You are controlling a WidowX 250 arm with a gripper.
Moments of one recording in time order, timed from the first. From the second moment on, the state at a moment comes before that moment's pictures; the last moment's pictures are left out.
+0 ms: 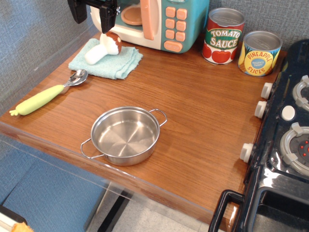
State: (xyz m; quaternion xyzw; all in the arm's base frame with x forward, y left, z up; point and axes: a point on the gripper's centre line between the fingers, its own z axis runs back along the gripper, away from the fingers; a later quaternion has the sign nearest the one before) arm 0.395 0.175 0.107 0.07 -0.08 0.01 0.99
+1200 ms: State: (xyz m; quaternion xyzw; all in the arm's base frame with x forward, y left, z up) arm 0.265 0.118 0.077 0.02 -0.02 -0.17 0.99
